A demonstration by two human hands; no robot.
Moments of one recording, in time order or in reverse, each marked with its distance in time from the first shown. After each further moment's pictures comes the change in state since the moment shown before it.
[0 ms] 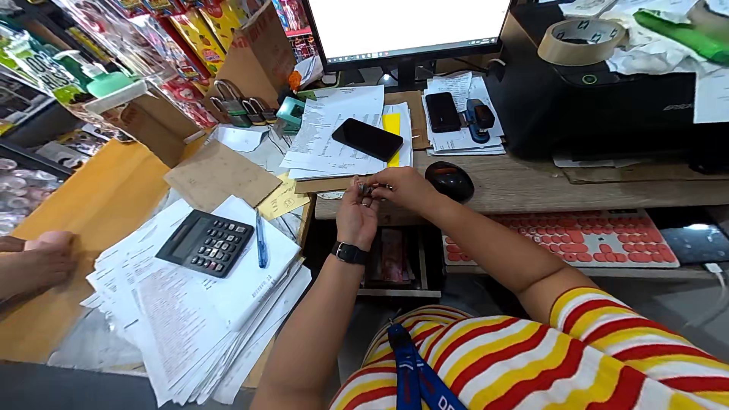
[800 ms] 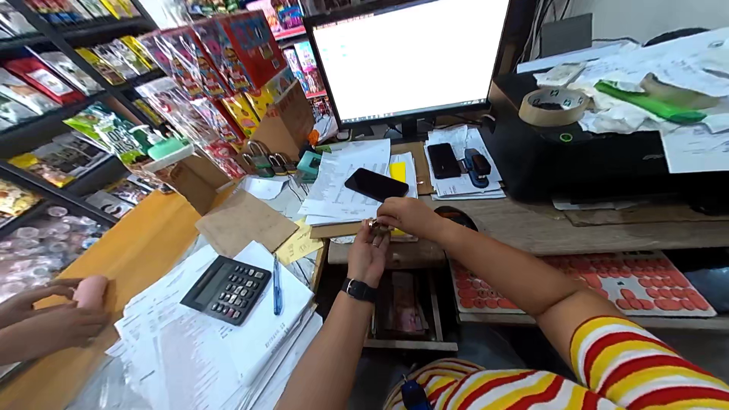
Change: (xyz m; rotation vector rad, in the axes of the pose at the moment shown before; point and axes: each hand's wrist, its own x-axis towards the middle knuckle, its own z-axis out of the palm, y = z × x) left_hand 0.009 0.011 0.018 0.076 0.061 -0.065; right_hand 0.029 0.020 -0.019 -0.110 0.010 -0.193
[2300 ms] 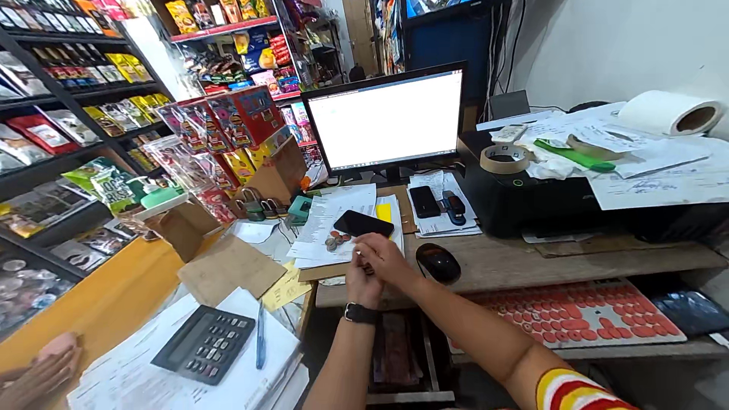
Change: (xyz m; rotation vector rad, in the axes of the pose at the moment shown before) left_hand 0.033 -0.015 0.021 -0.343 -0.083 -0.069; right_hand 0.004 -0.029 0.025 0.327 0.389 0.238
